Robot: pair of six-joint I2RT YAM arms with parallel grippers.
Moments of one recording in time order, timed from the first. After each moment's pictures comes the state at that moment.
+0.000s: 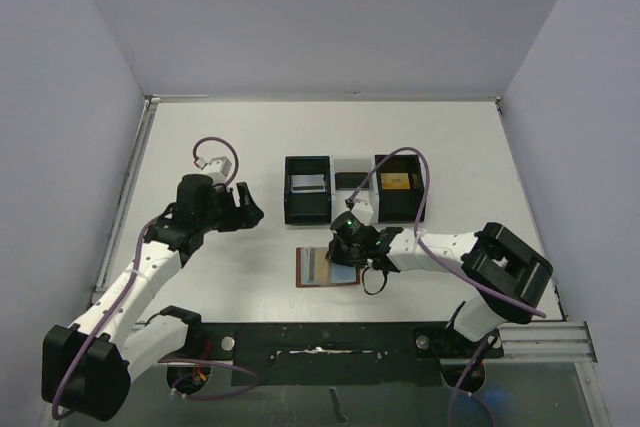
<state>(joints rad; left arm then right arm) -0.30 1.00 0.67 -0.36 0.11 -0.42 0.94 1.56 0.73 -0.13 0.19 1.01</state>
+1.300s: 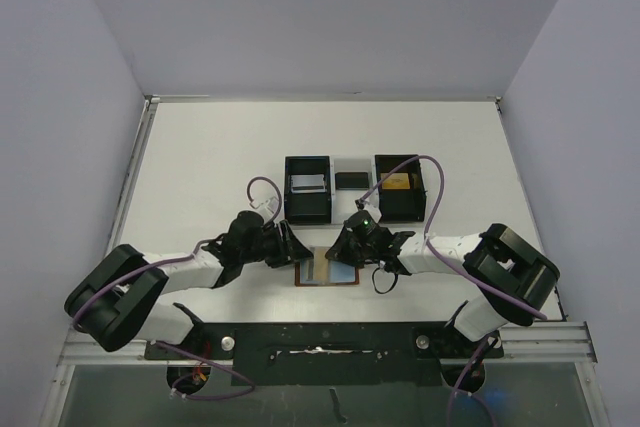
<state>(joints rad) -0.66 1.36 0.34 0.41 0.34 -0.96 0.85 1.53 0.58 0.11 0.01 1.06</state>
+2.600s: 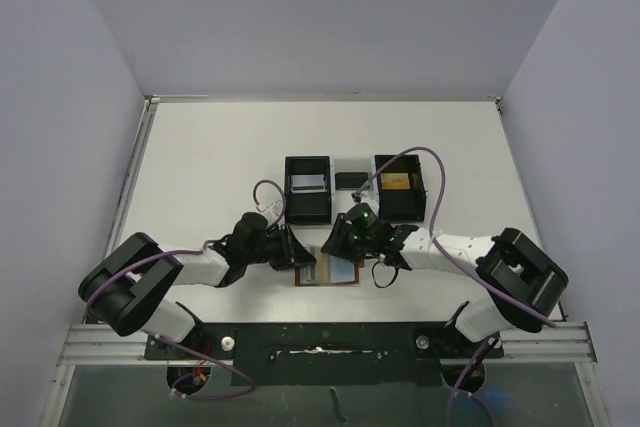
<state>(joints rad) -0.68 1.47 0.34 0.53 0.40 -1.01 0.84 1.50 0.65 0.01 -0.01 0.98</state>
